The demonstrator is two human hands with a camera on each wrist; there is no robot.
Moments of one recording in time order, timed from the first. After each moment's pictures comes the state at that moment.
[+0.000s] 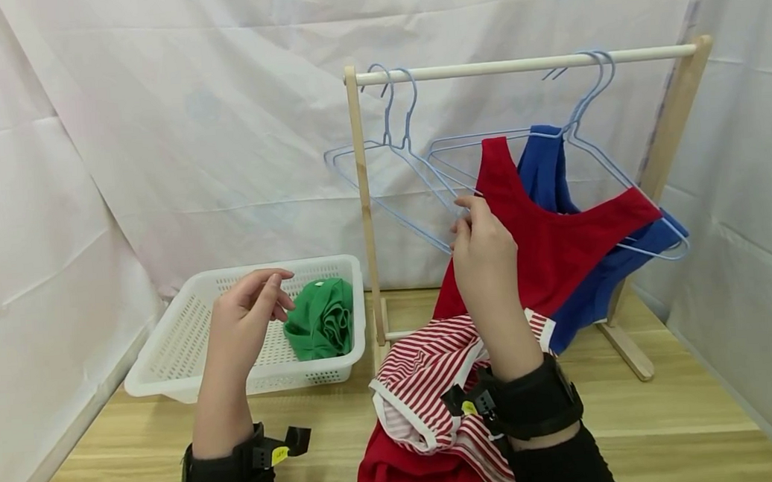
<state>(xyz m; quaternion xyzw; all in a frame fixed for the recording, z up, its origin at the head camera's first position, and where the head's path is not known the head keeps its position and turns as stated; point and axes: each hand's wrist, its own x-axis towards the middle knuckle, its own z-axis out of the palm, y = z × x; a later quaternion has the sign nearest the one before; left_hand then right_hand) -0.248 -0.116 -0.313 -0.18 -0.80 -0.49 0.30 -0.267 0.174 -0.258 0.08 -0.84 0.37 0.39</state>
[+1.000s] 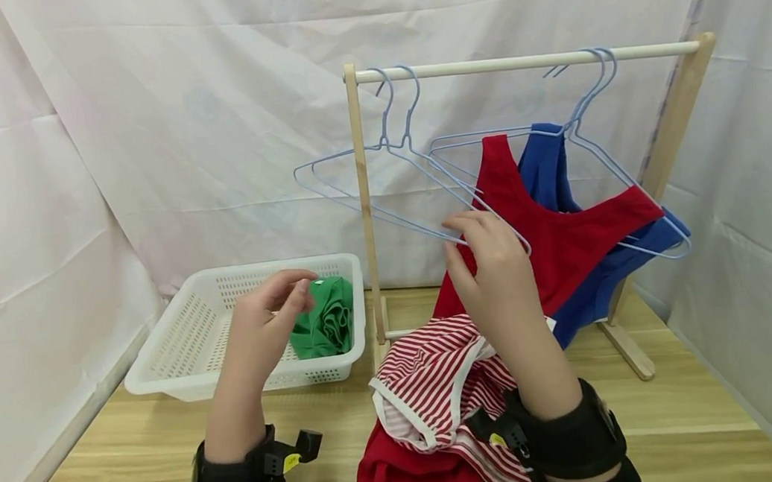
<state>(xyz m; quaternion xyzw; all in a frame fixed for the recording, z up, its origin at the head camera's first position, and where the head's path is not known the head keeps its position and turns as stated) -0.239 -0.092 -0.308 -0.22 -0.82 -0.41 0.33 -0.229 0.183 -0.254 0.22 -0.83 0.28 0.43</state>
